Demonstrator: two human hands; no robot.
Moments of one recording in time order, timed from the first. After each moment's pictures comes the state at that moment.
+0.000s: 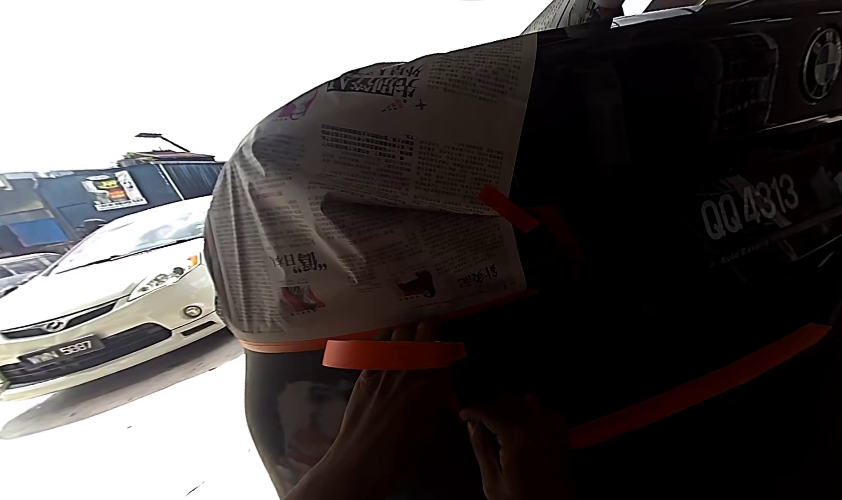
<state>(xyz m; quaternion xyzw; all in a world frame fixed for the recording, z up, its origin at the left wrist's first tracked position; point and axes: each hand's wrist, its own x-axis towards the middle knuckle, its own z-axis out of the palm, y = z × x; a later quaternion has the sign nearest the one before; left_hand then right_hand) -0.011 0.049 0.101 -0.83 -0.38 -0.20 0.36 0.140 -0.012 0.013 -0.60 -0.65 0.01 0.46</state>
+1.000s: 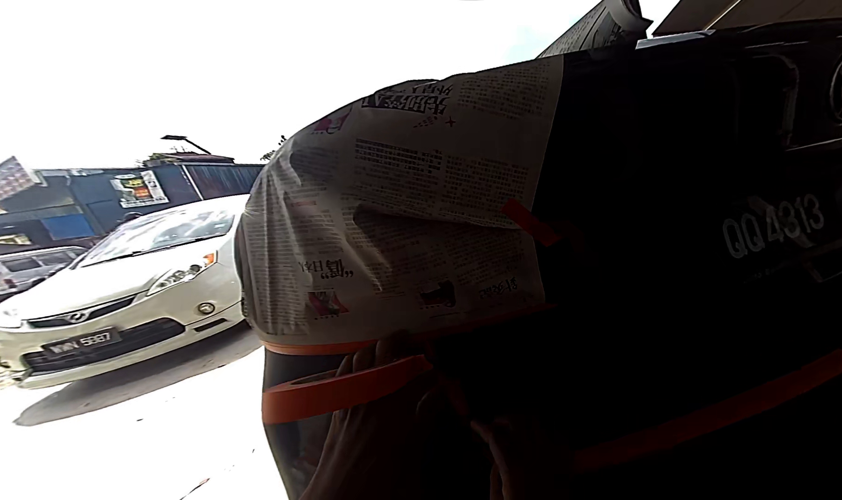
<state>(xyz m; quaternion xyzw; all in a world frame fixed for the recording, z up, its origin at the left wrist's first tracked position) -0.038 0.037 0.100 -0.79 -0.41 -0.34 0.30 0.127 -0.017 0.006 -0.58 -0.67 -0.08 0.46</state>
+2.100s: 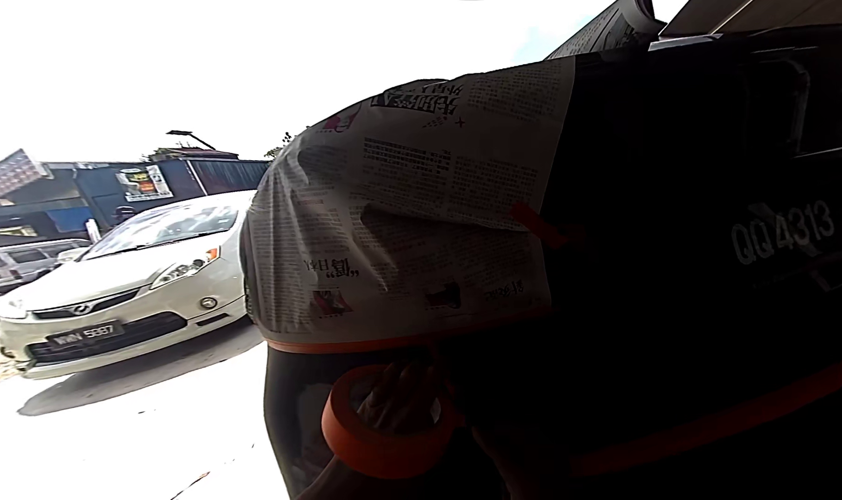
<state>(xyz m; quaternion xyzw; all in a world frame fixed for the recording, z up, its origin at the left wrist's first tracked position) -0.035 0.033 0.089 -0.81 -0.36 -0.28 0.37 0.137 -0.023 0.010 -0.53 -0.70 -0.03 0.47</state>
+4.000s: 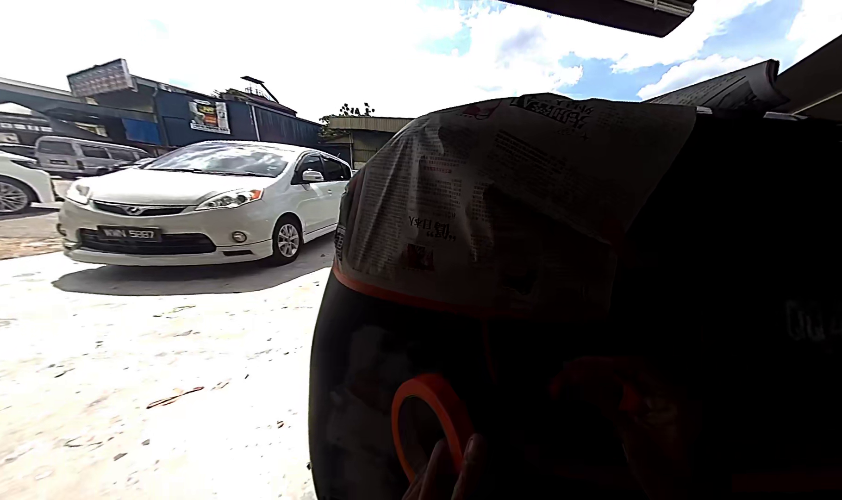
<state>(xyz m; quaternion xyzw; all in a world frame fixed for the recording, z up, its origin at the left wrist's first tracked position) 0.003 -0.068 0.016 -0.70 -0.36 -0.61 0.07 0.211 -0.007 0.086 -0.29 -0.70 0.06 0.65</state>
